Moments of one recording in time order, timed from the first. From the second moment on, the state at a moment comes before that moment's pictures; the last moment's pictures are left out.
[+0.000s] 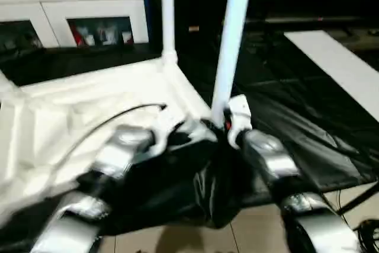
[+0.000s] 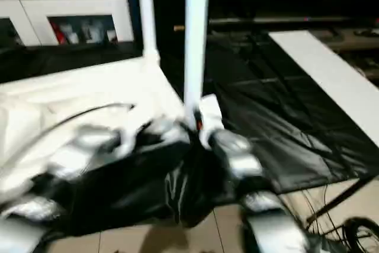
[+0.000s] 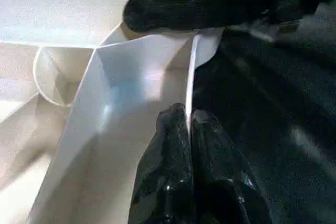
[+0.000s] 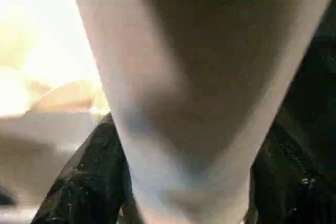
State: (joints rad) left arm -0.65 0.17 -0.26 0.63 0.04 0.32 -0.72; right arm -0.71 0.00 -0.02 0.98 0.06 0.01 0.21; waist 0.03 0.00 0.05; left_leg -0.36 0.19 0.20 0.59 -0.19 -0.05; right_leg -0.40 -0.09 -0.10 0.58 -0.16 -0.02
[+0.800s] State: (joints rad) left arm -0.68 0.23 -0.25 0.80 0.12 -0.02 -0.68; right arm -0.54 -0.04 0.00 0.73 0.07 -0.10 0.36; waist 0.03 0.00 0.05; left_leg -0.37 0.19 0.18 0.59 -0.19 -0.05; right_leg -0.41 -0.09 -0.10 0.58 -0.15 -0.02
